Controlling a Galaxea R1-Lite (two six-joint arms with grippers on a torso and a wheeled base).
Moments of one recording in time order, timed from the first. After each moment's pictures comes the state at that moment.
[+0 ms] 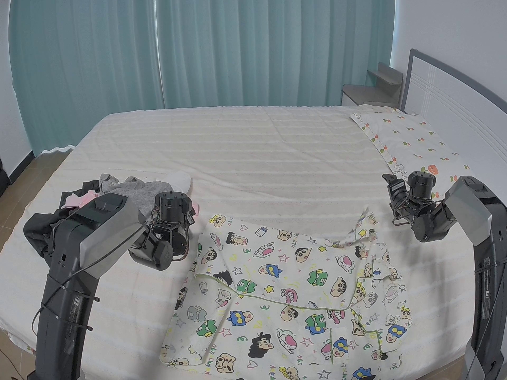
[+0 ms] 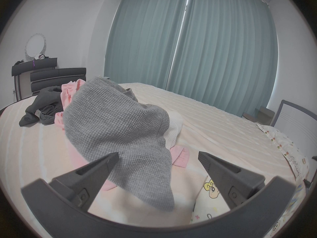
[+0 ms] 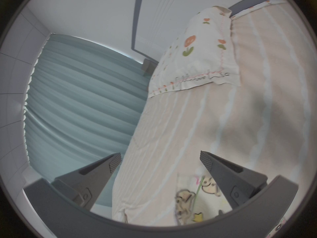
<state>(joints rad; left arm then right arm) -0.26 2.60 -1.39 -0.83 0.57 -0.50 -0.05 2.57 -1.43 -0.87 -0.02 1.16</state>
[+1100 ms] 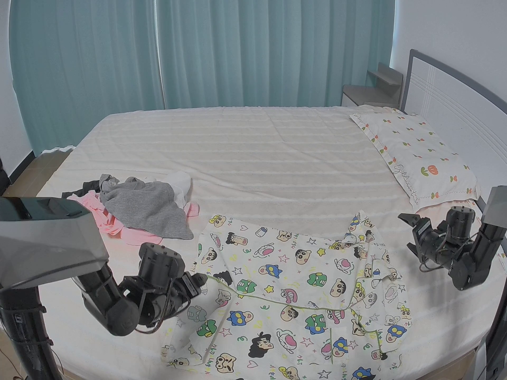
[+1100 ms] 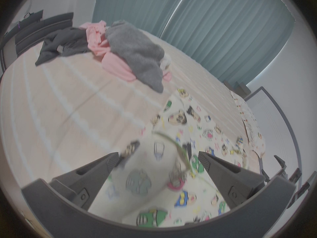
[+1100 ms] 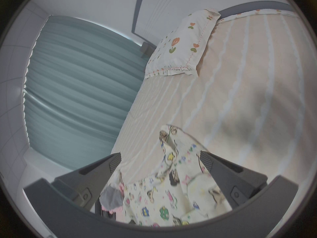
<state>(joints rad) -0.51 2.12 -0.48 -0.84 0.21 -0.94 -0.09 2.17 -0.42 -1.38 0.25 0.98</state>
